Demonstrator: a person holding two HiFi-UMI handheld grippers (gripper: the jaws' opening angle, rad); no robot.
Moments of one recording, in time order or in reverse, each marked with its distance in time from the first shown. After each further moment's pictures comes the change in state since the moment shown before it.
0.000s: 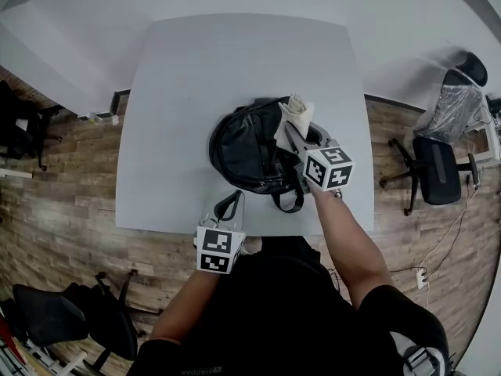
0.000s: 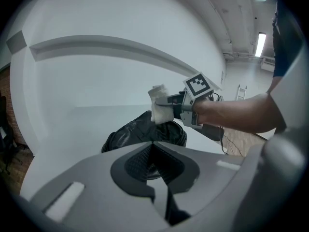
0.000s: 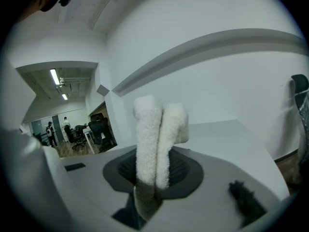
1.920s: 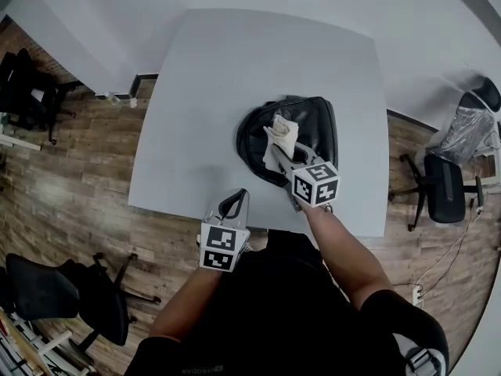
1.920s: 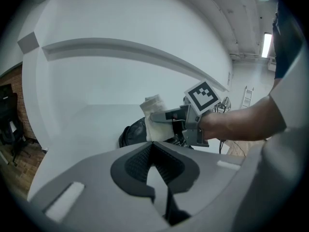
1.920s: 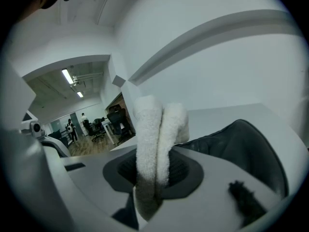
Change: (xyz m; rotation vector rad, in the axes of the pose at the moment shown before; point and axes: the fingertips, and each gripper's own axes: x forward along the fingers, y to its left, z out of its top) left arm -0.049 0.027 -0.027 -0.043 -0.003 0.073; right arm 0.022 0.122 -0.063 0.000 0.124 0.190
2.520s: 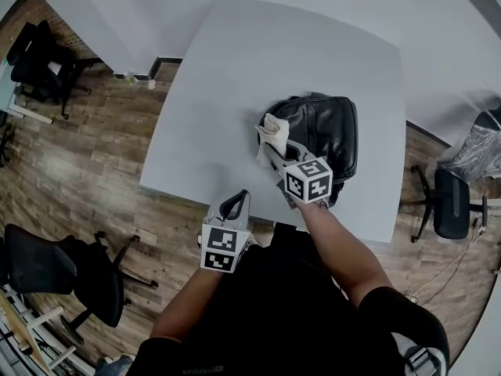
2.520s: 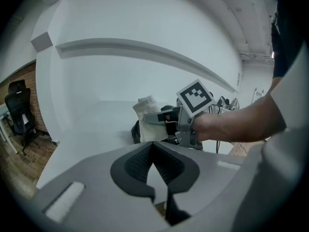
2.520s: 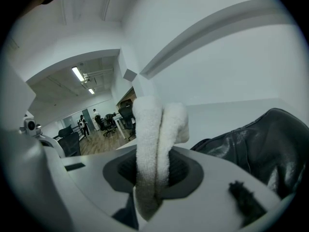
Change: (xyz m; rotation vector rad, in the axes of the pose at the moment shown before) left arm -0.040 0.023 -0.031 -0.063 0.015 0.089; right arm 0.048 0.070 -0.021 -0.038 0.061 0.135
